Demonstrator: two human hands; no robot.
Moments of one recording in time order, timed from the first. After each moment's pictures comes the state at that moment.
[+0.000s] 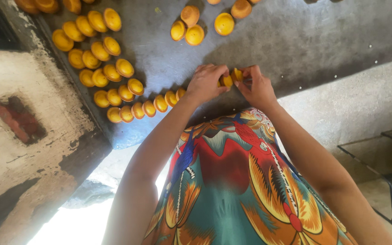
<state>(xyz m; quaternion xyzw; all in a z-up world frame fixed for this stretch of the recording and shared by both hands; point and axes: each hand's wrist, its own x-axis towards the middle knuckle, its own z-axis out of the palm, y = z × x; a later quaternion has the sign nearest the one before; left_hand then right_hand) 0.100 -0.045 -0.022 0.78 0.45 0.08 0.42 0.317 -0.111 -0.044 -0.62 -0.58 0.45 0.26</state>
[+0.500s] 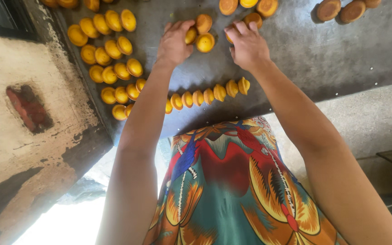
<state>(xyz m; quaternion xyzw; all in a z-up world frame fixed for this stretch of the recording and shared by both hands) 0.016 0.063 -0.035 0.74 0.61 0.07 0.27 0.279 0.036 -0.050 -0.54 -0.80 0.25 0.07</state>
